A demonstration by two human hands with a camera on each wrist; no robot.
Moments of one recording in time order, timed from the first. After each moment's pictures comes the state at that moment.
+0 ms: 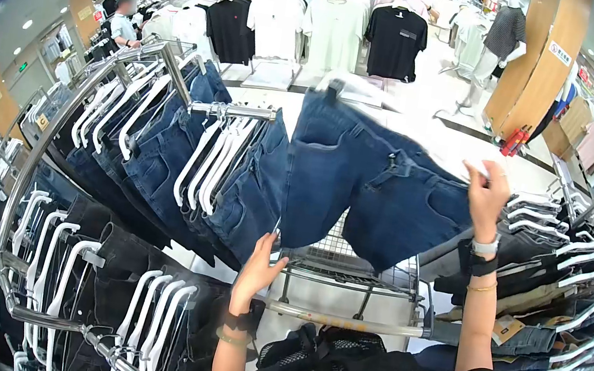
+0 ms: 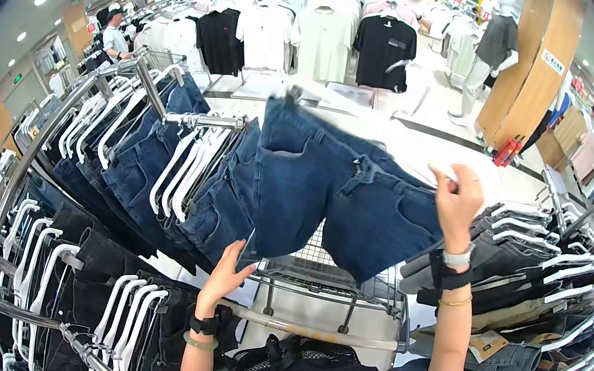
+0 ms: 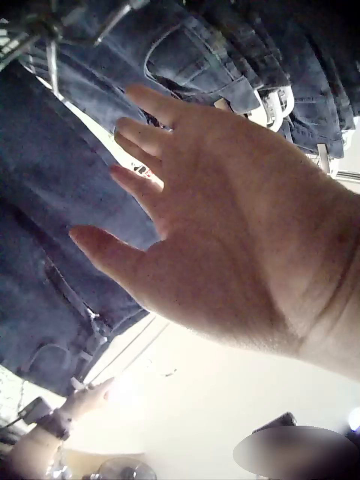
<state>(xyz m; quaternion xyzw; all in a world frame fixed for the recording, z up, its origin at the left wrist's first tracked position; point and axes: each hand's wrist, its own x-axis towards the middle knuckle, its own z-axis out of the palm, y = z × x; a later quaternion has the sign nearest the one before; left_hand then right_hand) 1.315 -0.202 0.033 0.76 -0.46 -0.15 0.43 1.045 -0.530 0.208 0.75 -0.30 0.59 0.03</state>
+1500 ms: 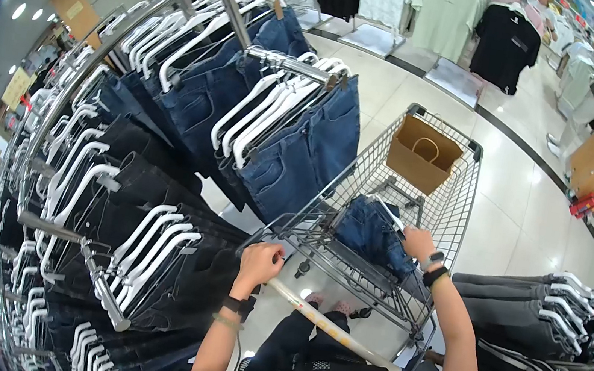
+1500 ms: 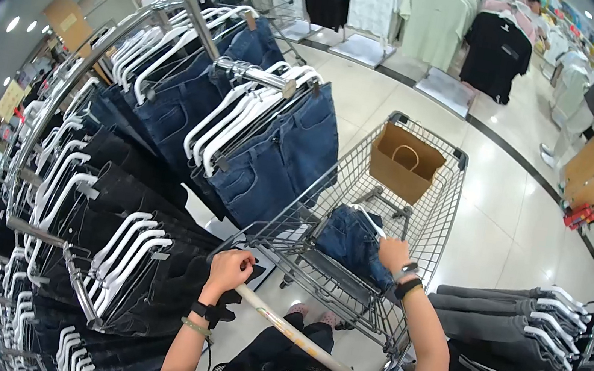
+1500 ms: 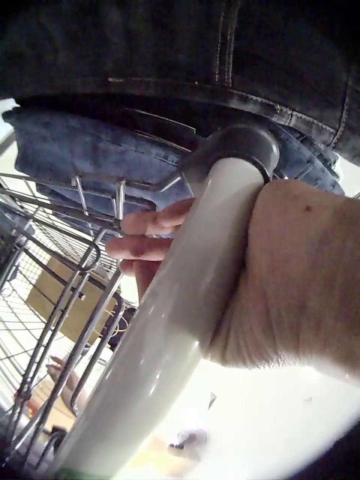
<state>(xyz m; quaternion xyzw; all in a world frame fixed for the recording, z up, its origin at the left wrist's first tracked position) 1.273 -0.175 -0.003 0.91 -0.35 -0.03 0.22 1.148 -0.586 -0.149 0.99 -0.11 -0.08 -0.02</state>
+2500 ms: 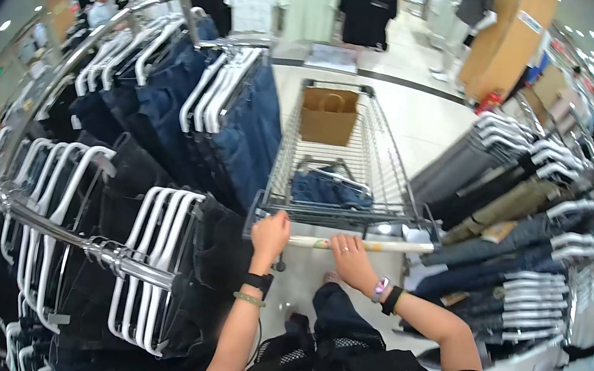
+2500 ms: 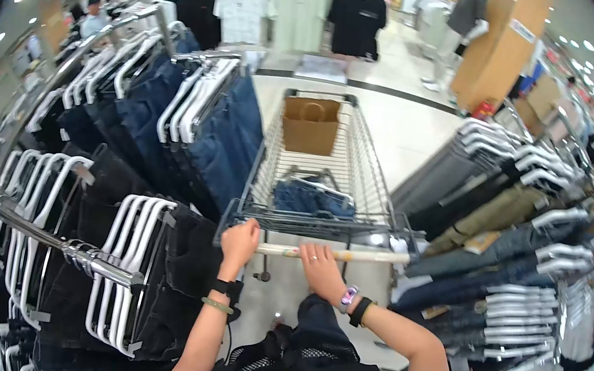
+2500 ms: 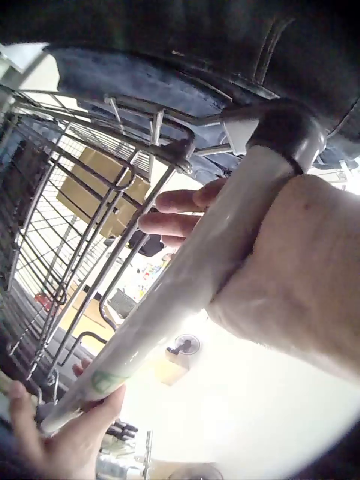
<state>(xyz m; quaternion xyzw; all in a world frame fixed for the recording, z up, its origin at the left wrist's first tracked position) 1.221 -0.116 -0.025 0.84 -0.47 0.03 0.25 0.999 -0.201 -0.006 0.98 -0.17 0.10 0.06</state>
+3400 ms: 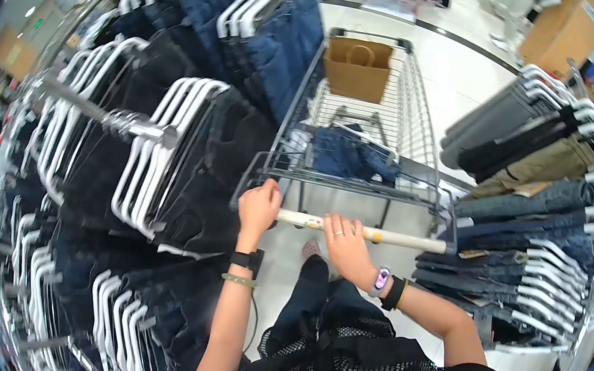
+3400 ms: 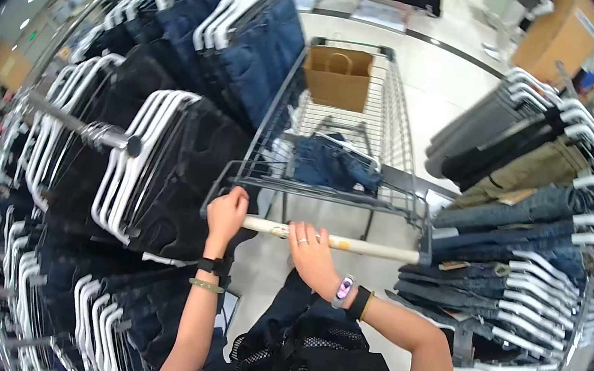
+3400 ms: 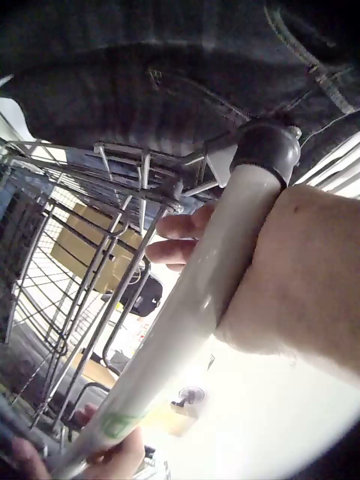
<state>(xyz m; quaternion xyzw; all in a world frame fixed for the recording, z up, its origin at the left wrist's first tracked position) 1.122 0.031 -0.013 0.88 -0.40 0.03 0.26 0.913 -0.075 -0.015 0.99 -0.10 0.12 0.01</state>
